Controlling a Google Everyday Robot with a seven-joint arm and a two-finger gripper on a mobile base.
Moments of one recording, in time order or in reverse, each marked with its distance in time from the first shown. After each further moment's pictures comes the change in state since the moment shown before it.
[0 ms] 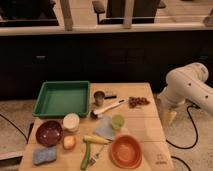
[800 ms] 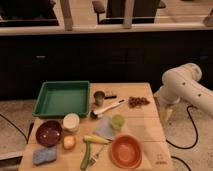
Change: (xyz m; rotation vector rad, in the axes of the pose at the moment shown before) arm -0.011 -0.025 0.027 0.027 -0.024 -0.054
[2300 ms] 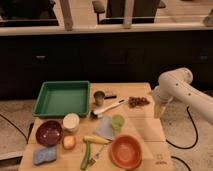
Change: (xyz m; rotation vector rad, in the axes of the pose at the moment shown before) arm -0.004 -0.043 0.060 0.039 -0.075 -0.065
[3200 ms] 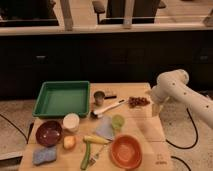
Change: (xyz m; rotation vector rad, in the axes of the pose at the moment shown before) arm 0.002 -0.020 0.032 0.012 -0.034 -0.066
